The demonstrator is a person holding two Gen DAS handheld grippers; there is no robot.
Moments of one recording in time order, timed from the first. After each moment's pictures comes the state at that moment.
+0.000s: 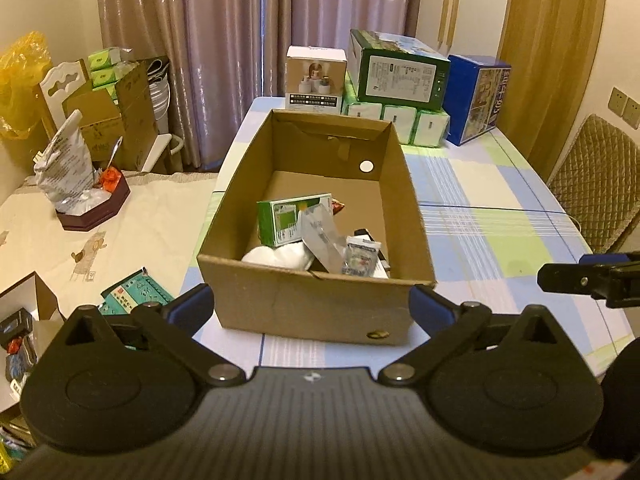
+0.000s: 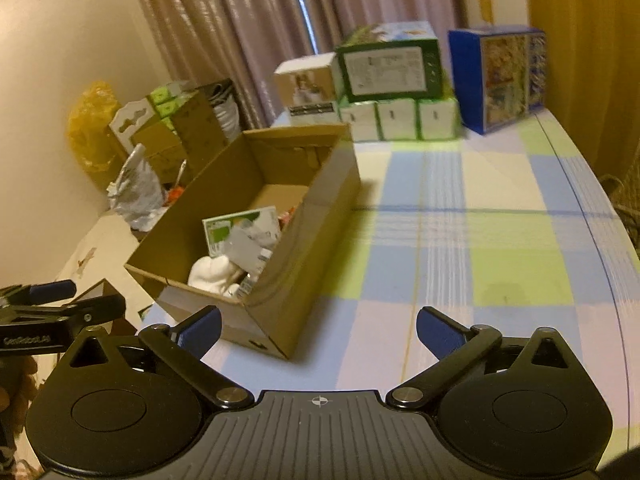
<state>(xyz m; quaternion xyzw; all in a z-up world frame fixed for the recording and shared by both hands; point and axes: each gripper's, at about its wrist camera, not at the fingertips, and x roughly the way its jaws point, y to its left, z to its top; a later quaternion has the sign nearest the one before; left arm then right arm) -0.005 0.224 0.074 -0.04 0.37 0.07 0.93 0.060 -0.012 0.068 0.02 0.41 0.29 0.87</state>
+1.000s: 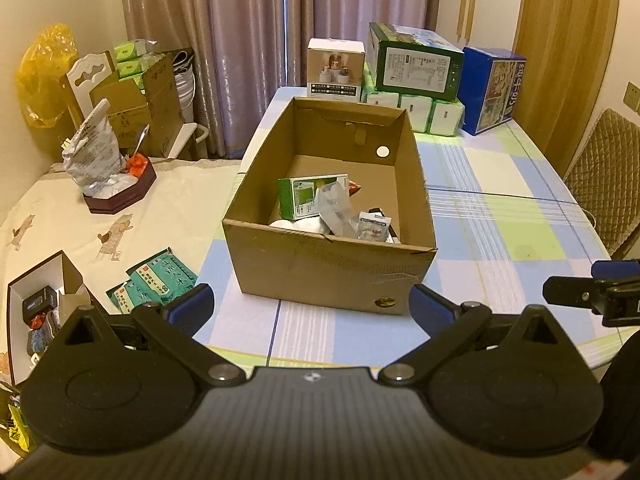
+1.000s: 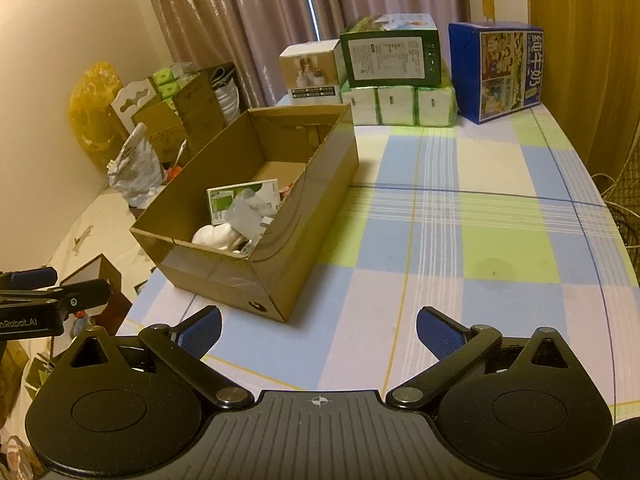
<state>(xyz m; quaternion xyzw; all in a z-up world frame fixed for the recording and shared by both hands) -0.041 0.211 0.080 -0.04 0.38 0.10 0.92 0.032 -0.019 0.066 -0.01 0.42 0.29 0.86</state>
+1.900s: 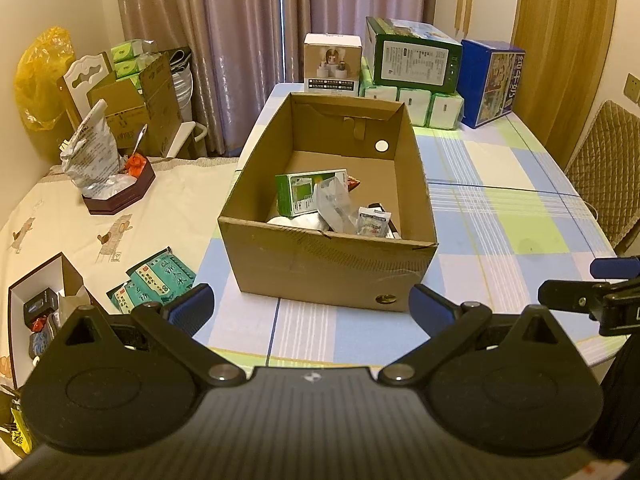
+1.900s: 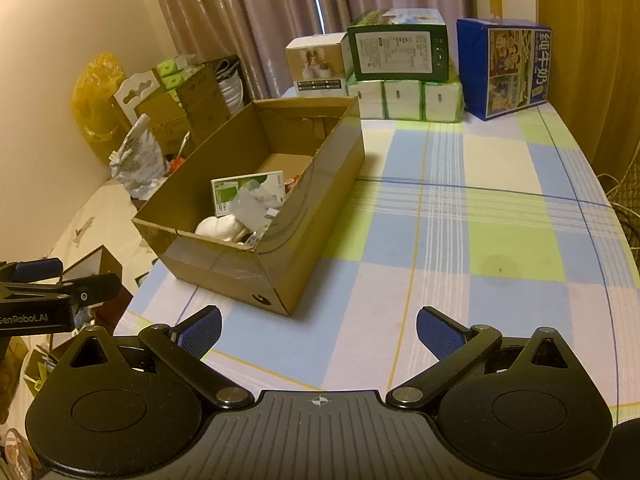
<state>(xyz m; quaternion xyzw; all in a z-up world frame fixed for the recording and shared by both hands) -0.038 0.210 0.074 -0.03 0.39 0.10 0.92 0.030 -0.013 0.061 -0.02 0.42 0.29 0.86</state>
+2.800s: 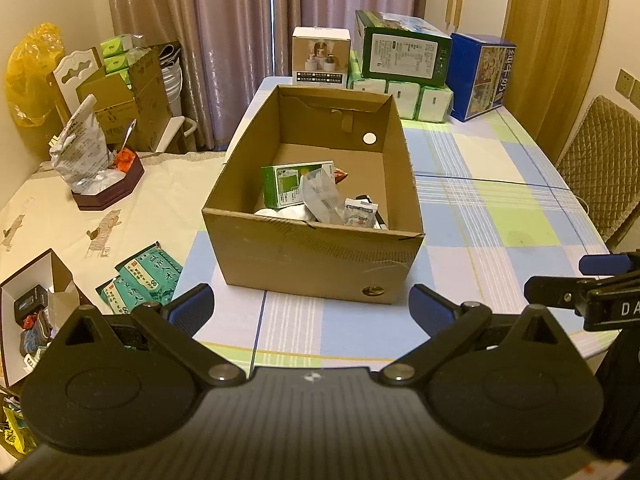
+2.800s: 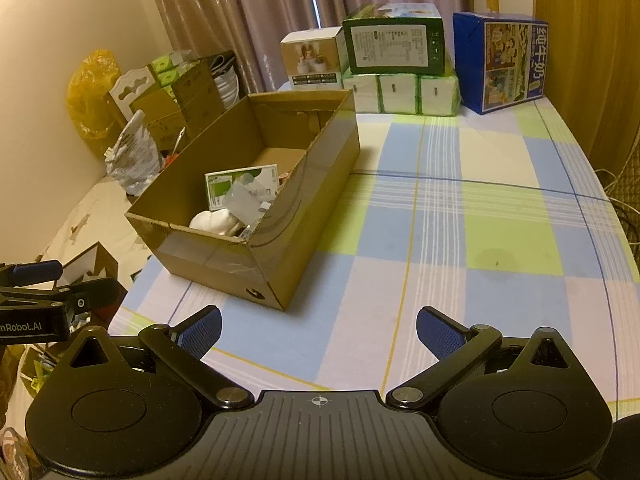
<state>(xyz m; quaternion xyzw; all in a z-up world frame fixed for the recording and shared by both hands) -0.037 0.203 0.068 -0.03 0.39 0.09 0.91 0.029 -0.015 0.056 -0.02 0.43 0.28 0.86</state>
